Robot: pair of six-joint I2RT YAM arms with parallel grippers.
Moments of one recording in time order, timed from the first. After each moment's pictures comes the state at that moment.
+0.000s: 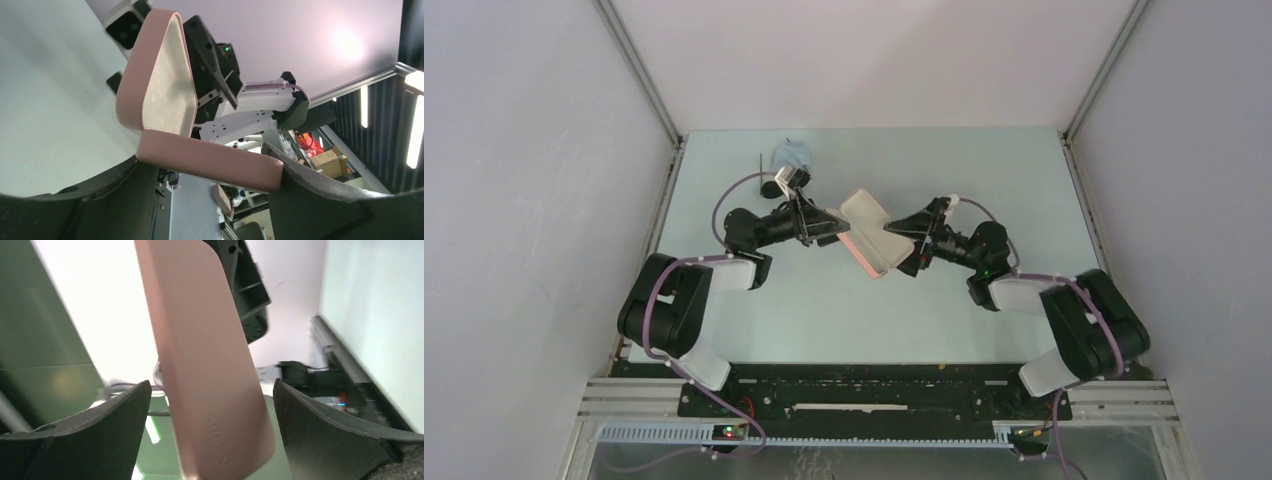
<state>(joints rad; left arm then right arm) -0.30 1.60 0.63 1.38 1.04 -1.53 0.42 1.55 0.50 1.24 -0.81 1.89</state>
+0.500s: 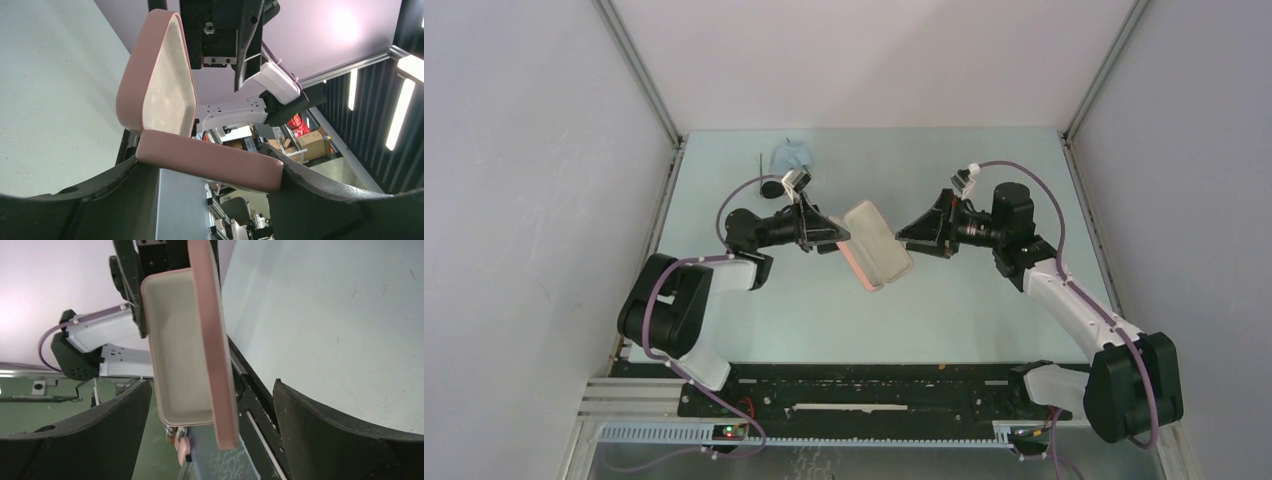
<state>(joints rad) -0.31 1.61 0.63 1.37 1.13 -1.59 0.28 1.19 0.78 0.13 -0.92 0.96</state>
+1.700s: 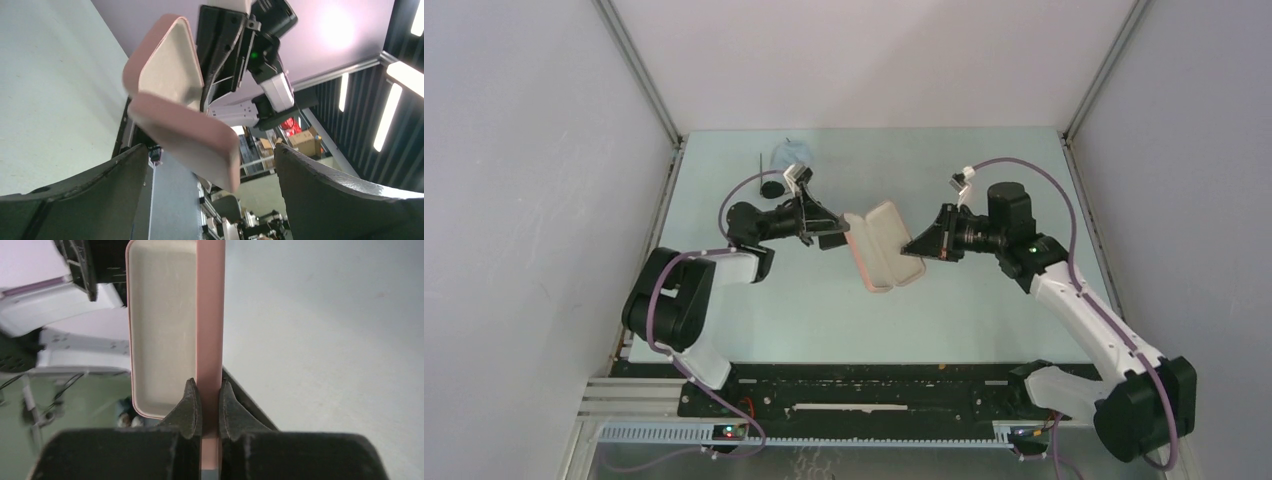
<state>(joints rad) -0.32 1.64 0.69 1.38 1.16 -1.64 0.35 1.14 0.87 -0.20 -0.82 0.70</state>
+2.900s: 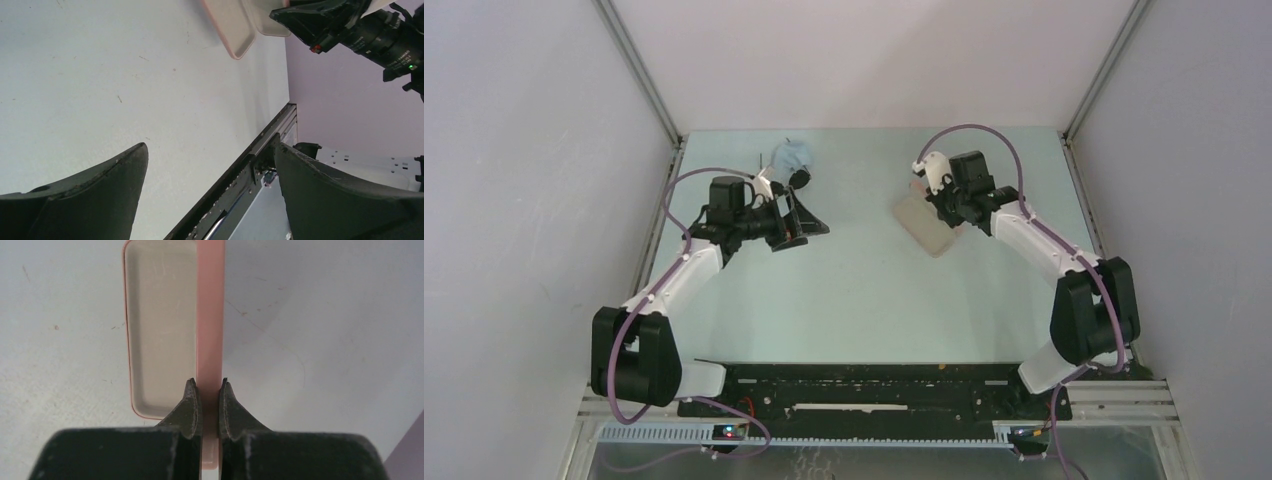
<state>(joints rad) -0.16 1.33 0.89 -0.21 0.76 -0.60 0.35 1.57 1.20 -0.42 -0.03 -0.38</state>
